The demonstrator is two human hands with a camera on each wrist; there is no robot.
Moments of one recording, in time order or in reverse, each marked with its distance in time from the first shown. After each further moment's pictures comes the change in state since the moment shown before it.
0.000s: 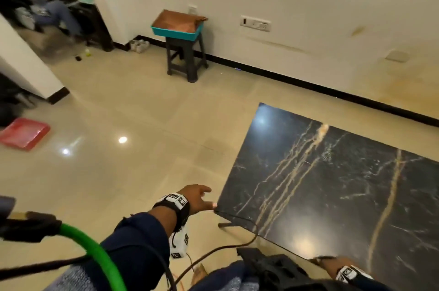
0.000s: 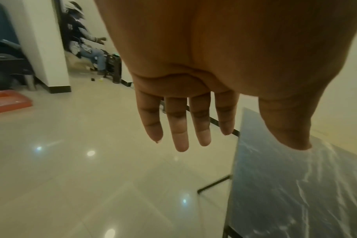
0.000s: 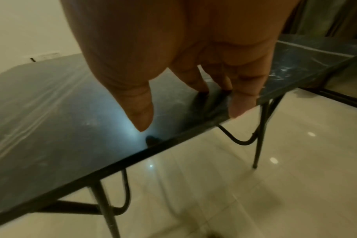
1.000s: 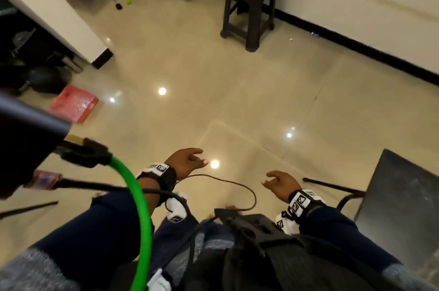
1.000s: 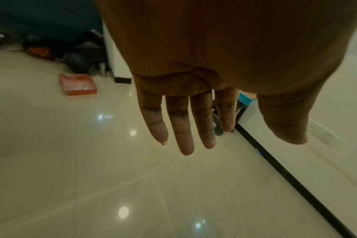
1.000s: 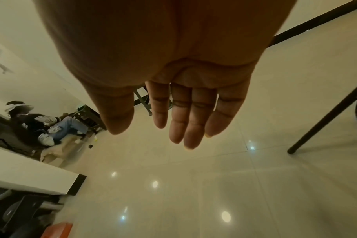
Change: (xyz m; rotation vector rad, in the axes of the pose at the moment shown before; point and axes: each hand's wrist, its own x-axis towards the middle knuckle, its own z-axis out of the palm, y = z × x) left_hand 0.195 -0.244 -0.382 -0.462 0.133 -0.202; right_hand 0.156 -0.644 -0.175 0.311 -0.147 -0.392
